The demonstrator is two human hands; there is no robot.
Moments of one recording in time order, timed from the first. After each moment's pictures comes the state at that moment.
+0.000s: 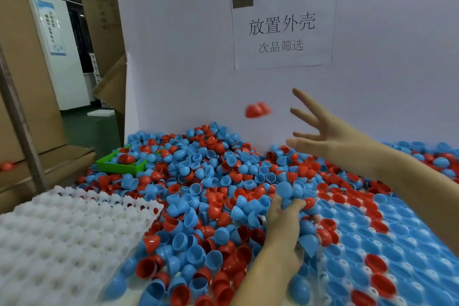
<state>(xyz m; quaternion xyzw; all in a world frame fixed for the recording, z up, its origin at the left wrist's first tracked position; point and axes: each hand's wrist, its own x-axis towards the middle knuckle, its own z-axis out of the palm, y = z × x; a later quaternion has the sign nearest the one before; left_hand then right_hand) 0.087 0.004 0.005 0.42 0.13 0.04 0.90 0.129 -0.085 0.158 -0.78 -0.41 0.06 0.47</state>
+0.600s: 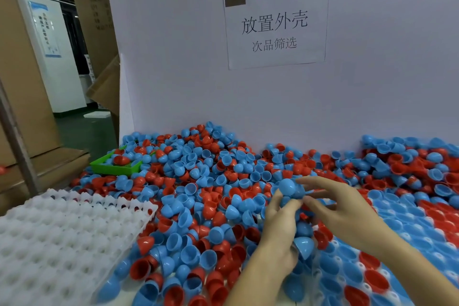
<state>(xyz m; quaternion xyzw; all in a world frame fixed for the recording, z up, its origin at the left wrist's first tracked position) 0.083 -0.001 0.007 0.47 0.10 0.05 0.88 0.129 -0.121 0.039 -0.85 -0.32 -0.08 0.40</state>
